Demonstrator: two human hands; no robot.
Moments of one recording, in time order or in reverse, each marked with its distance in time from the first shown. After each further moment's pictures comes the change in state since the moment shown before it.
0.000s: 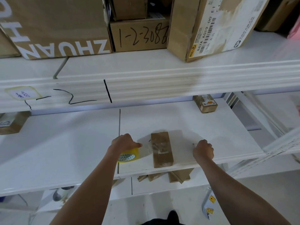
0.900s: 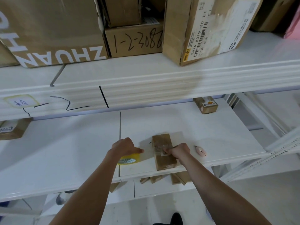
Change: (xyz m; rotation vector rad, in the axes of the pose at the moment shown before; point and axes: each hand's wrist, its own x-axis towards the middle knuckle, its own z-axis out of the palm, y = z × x) left_hand -0.015 0.001 -0.009 0.027 -0.059 0.070; right_hand -0.045 -0.063 0.012 0.364 -0.468 0.045
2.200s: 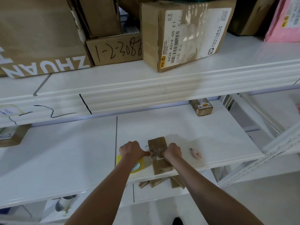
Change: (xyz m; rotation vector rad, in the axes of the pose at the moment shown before) left_hand -0.019 0.074 0.010 0.134 0.173 -0.185; right_hand 0.005 -0.005 0.010 -0.244 0.095 -0.164
